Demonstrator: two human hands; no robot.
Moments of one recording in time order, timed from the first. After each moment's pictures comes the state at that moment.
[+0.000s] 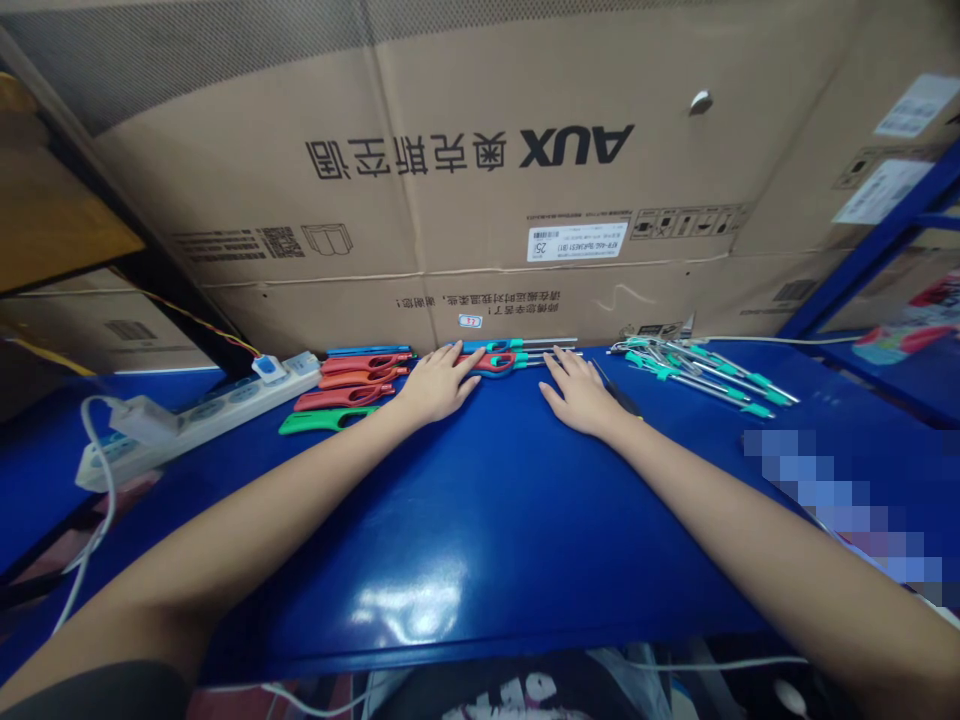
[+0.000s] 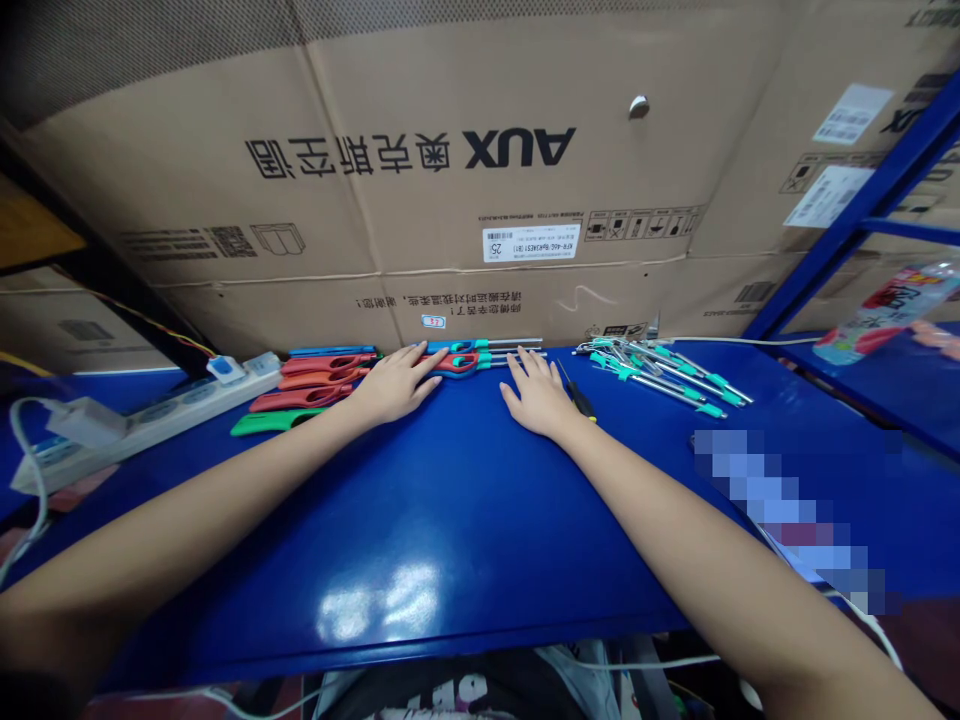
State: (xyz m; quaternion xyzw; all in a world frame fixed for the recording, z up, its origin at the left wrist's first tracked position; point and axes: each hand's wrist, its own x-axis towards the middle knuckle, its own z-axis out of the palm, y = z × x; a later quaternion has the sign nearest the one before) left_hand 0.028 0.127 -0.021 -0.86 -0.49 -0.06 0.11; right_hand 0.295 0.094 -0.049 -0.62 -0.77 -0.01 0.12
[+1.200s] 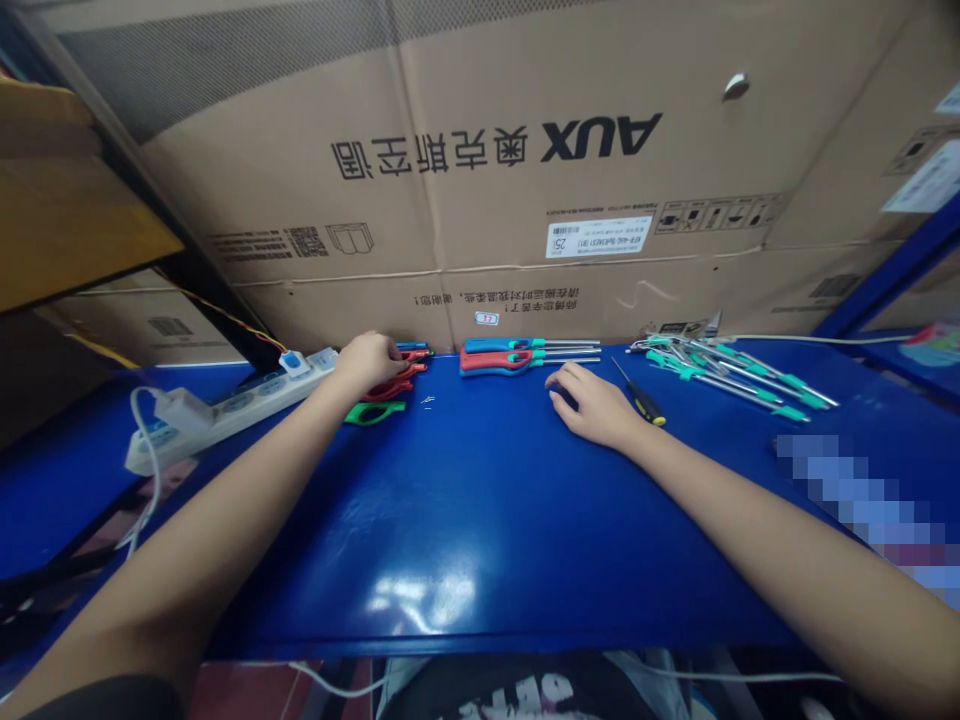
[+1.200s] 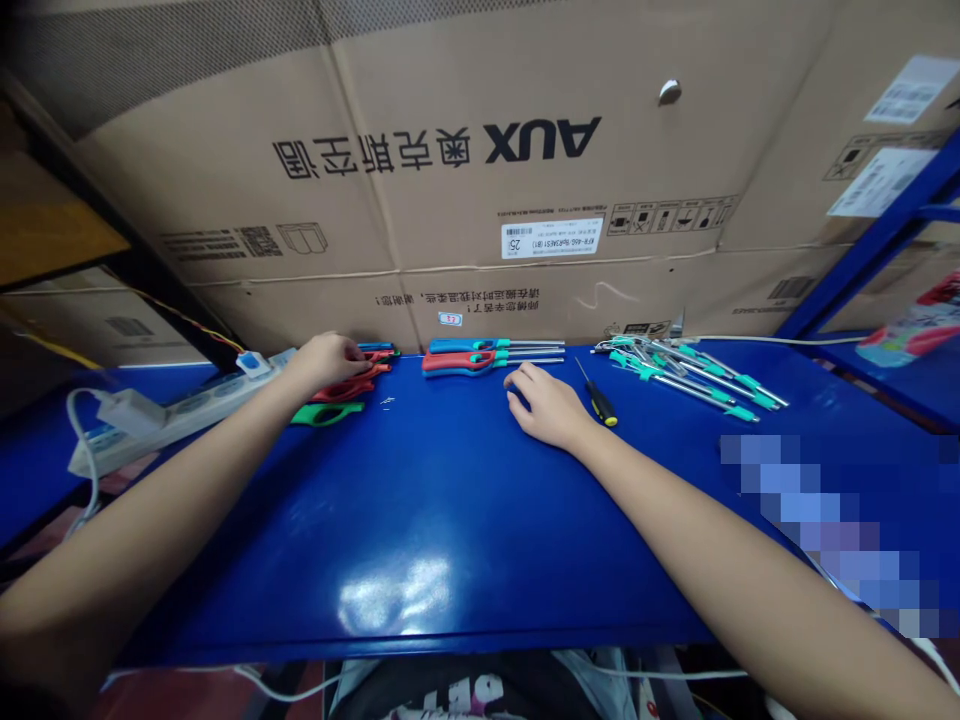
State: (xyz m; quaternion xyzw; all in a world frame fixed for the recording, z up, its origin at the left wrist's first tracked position) left_hand -0.071 0.151 0.029 -0.73 -0.68 -0.01 0.05; right_hand 0.288 0.074 -0.040 -0.48 -0.85 -0.01 0.22
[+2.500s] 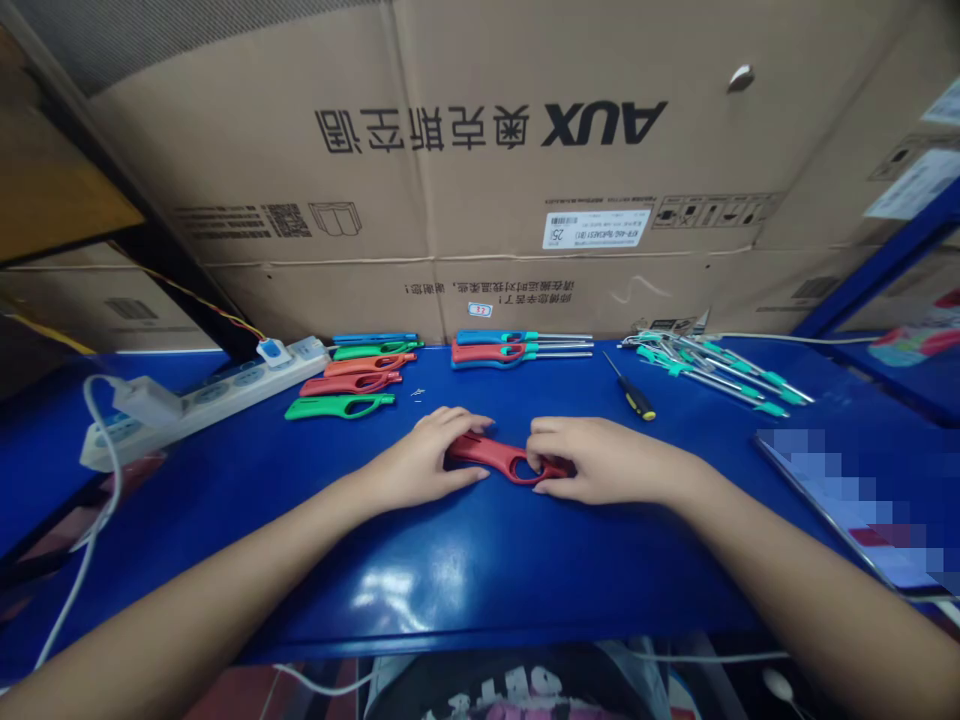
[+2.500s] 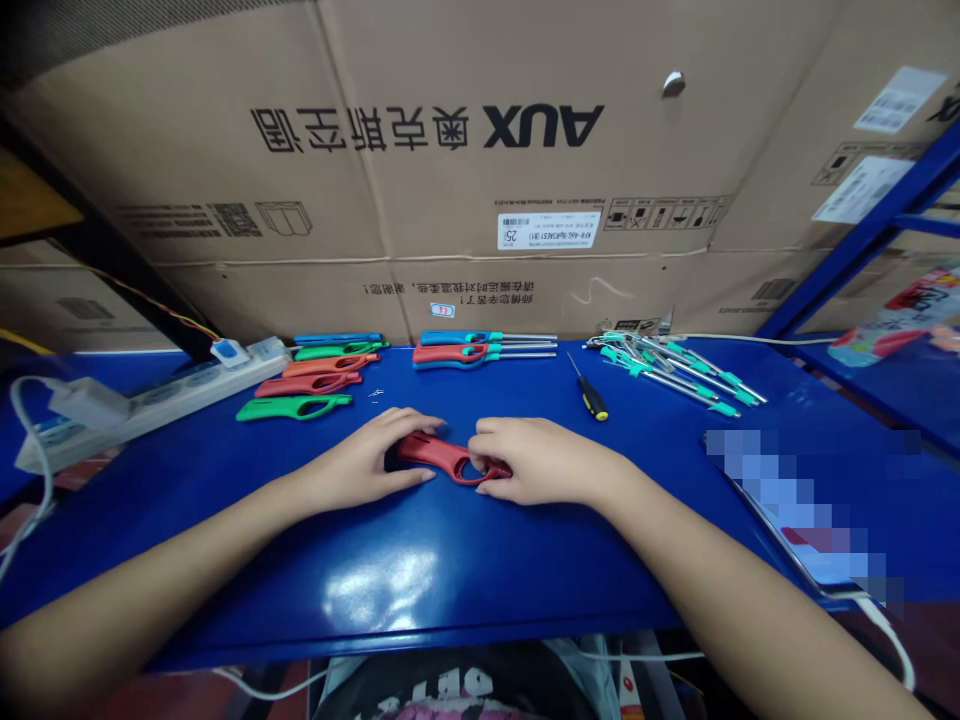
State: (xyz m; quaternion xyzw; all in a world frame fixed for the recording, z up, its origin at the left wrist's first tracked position) left_hand -0.003 0.019 -0.019 -0.88 -0.36 -0.19 -0.23; right_hand 0.269 0.002 0.023 -0.34 -0.92 0.18 0.04
